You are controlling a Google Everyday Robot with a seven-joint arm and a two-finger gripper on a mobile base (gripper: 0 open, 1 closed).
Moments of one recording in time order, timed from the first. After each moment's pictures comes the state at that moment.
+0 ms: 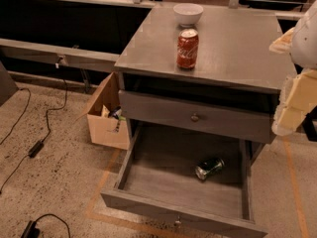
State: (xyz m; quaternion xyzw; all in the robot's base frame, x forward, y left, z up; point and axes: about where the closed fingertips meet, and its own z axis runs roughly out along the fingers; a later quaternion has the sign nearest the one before) arm 0.438 -0.217 0.976 -0.60 0.78 -0.03 0.16
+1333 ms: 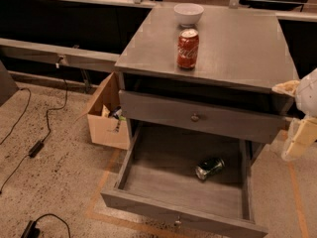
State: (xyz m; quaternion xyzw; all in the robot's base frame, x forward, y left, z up) arm 0.472 -0.290 0.848 -0.63 0.76 0.02 0.18
